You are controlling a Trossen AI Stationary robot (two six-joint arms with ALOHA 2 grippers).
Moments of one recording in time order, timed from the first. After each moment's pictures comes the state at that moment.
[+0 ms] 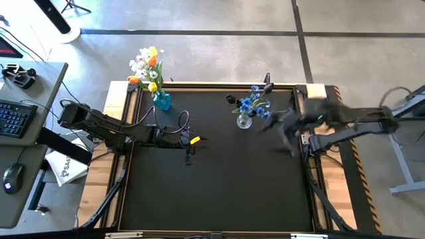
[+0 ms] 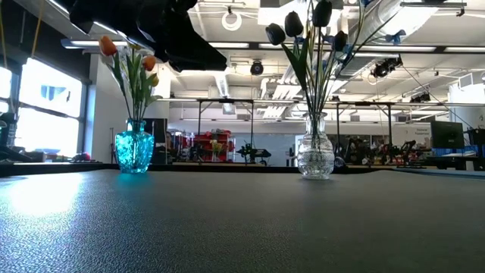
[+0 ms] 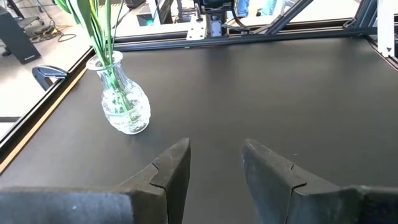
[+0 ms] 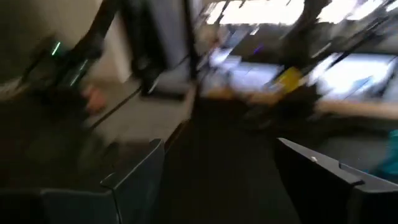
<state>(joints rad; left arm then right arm) -0.14 1.36 0.70 0.26 -0.25 0.03 0.11 0.91 1.05 -0.33 -0.27 0.01</state>
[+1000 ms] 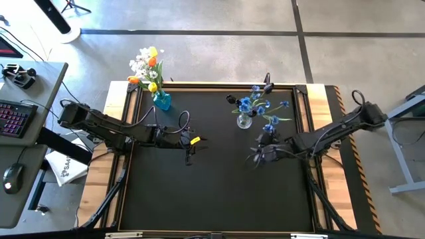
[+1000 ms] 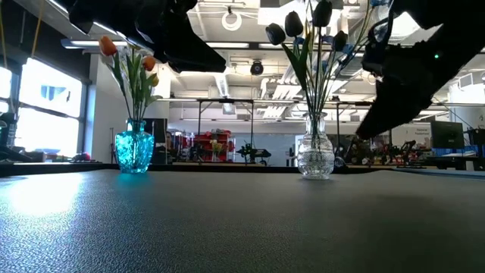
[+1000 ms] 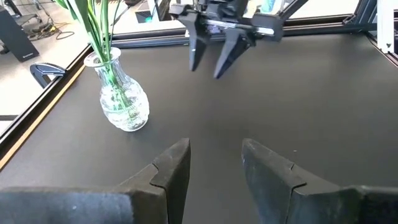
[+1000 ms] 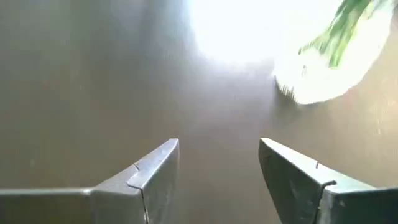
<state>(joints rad) -0.14 1.36 0.70 0.25 -0.25 0.03 0.30 1.19 0.53 -0.30 0.53 0.68</state>
